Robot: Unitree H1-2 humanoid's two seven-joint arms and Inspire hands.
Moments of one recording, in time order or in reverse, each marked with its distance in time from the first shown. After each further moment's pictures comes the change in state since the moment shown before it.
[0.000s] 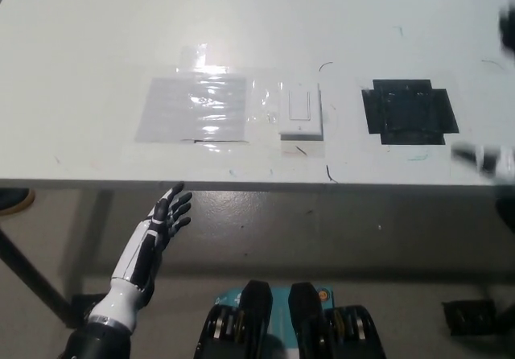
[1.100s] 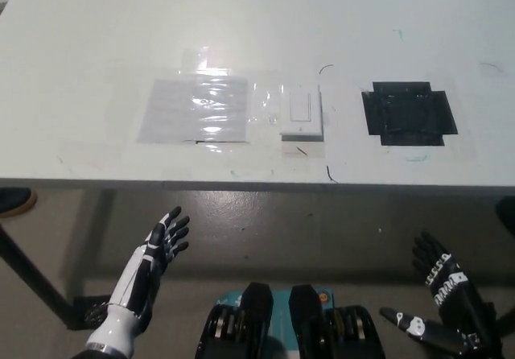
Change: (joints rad) left_arm 0.093 0.001 -0.009 -0.023 -0.014 -0.009 -0.001; right_arm 0.342 0.174 0.180 0.518 0.018 -0.389 -0.149
